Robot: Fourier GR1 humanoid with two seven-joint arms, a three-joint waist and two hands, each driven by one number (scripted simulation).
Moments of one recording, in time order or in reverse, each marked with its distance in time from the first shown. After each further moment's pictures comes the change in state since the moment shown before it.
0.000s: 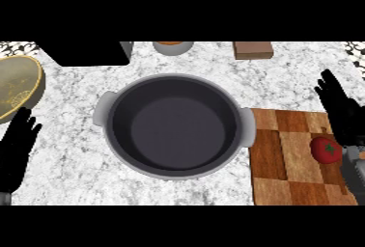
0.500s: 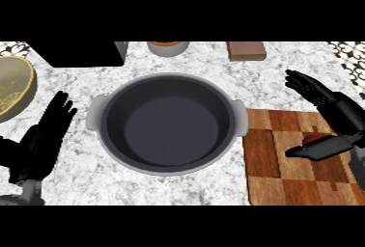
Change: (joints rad) left arm -0.106 -0.067 -0.125 -0.075 -0.023 -0.022 0.023; right arm -0.034 -0.103 0.091 -0.106 -0.008 0.429 -0.246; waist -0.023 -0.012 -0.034
